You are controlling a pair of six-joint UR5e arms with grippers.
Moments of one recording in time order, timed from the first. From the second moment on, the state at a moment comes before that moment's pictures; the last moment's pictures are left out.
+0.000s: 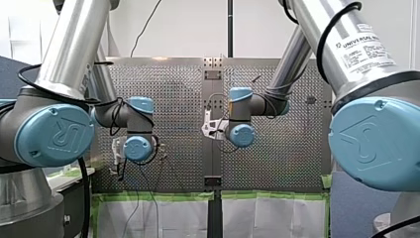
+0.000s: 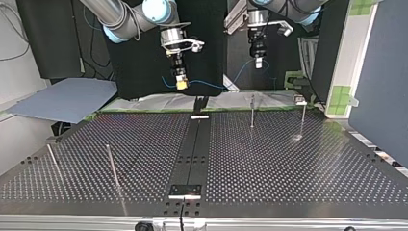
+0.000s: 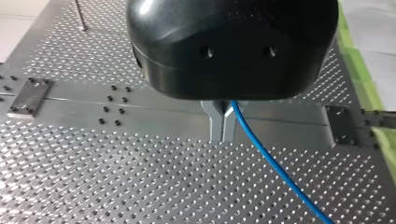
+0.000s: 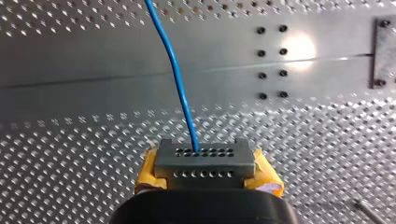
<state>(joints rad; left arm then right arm) -0.42 -1.87 -2.46 -1.98 -2.08 -1.66 2.34 -1.07 1.94 -0.94 1.75 1.63</state>
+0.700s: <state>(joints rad) -0.32 -1.95 -2.41 -1.94 -2.01 -1.66 2.36 -0.87 1.82 -0.94 1.69 1.66</state>
